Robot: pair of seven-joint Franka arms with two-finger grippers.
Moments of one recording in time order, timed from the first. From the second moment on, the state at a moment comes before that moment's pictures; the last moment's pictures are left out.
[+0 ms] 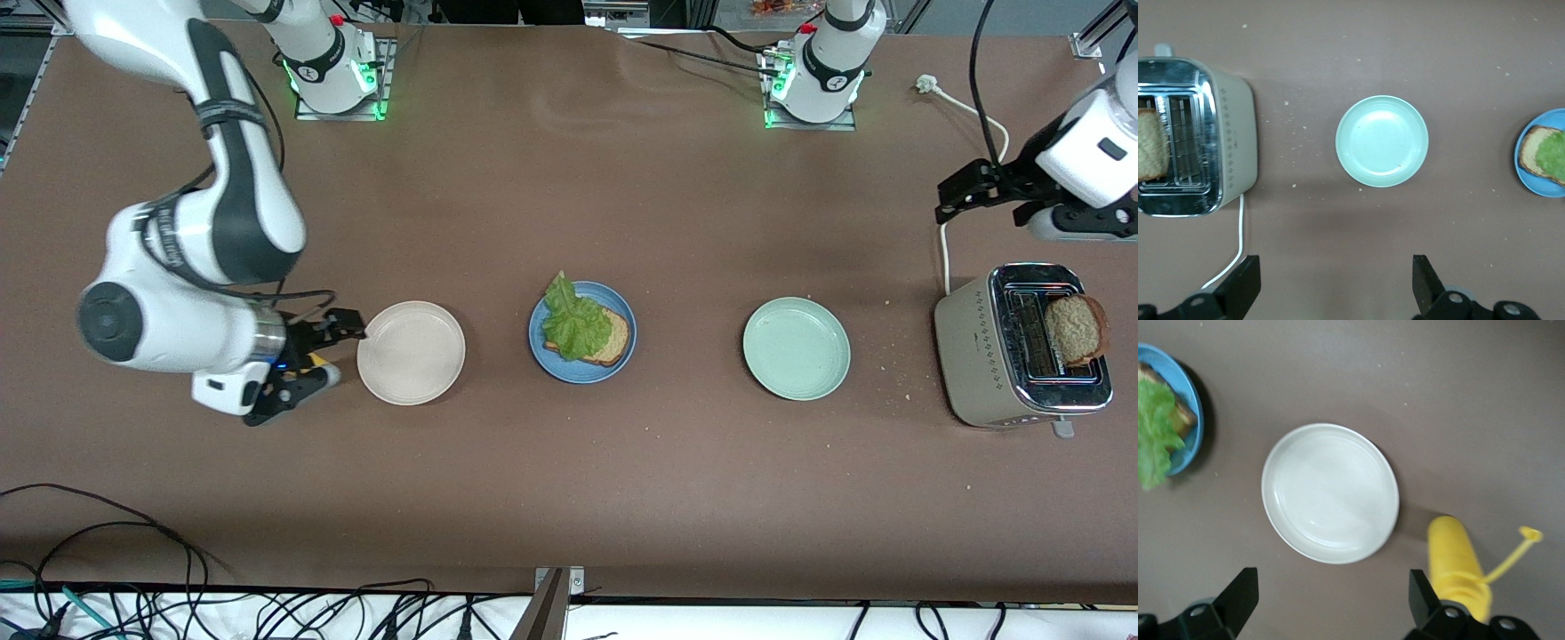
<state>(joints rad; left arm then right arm) -0.05 0.00 0.01 -1.60 -0.02 1.54 -0.05 0.27 0.58 -0.12 -1.32 0.26 1.73 -0.41</state>
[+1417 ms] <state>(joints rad) -0.02 0.09 -0.06 -1.58 -0.01 1.54 -0.05 -0.18 0.66 -0.05 -1.32 0.31 1.53 -1.48</state>
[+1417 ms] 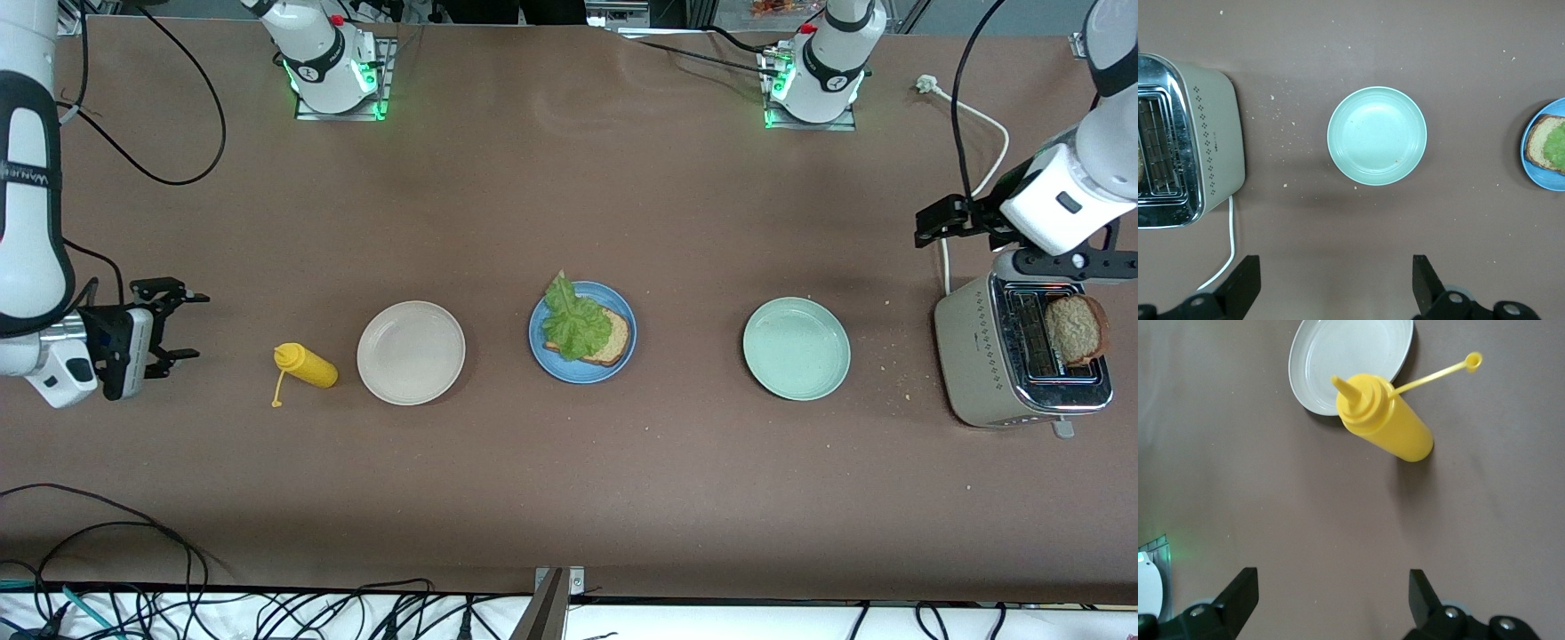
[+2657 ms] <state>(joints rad) -0.02 0.08 -0.10 -1.51 -0.01 1.53 -0.05 -0.26 0.94 -0.04 -1.32 0.86 1.56 -2.08</state>
